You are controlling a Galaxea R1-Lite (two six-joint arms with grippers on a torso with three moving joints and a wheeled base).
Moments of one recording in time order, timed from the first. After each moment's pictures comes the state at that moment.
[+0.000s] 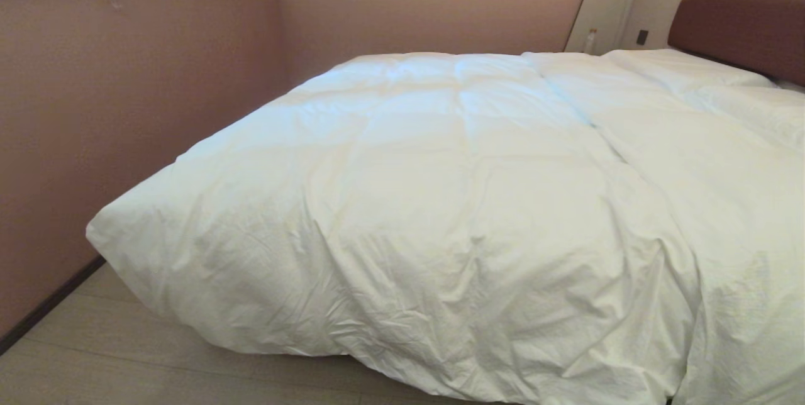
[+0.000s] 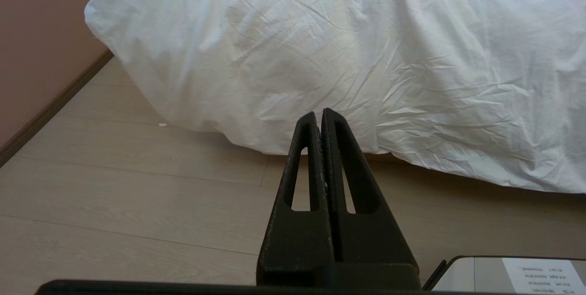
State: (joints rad) left arm 0.01 0.00 -0.02 0.07 0.00 0.02; right arm 0.01 0.00 0.00 0.01 0.00 0.00
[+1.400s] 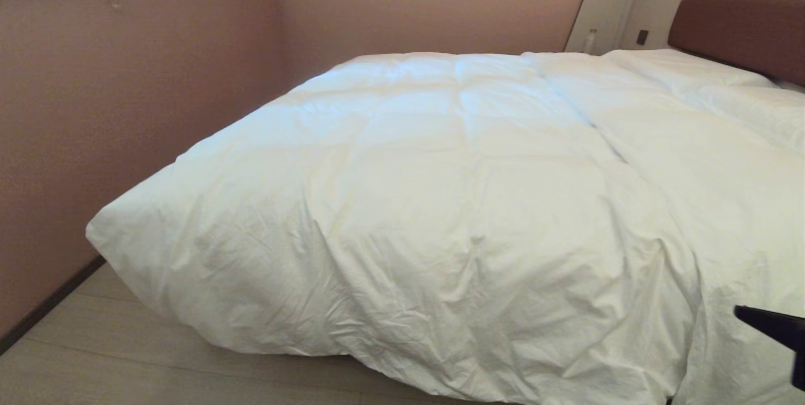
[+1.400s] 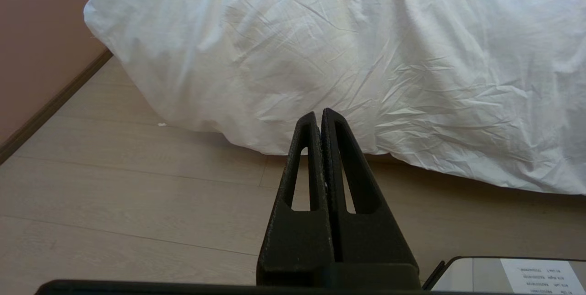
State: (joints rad) left arm 0.01 0.00 -0.02 0.07 0.00 0.02; right arm 0.05 0.99 -0.47 -0.02 0.08 0.06
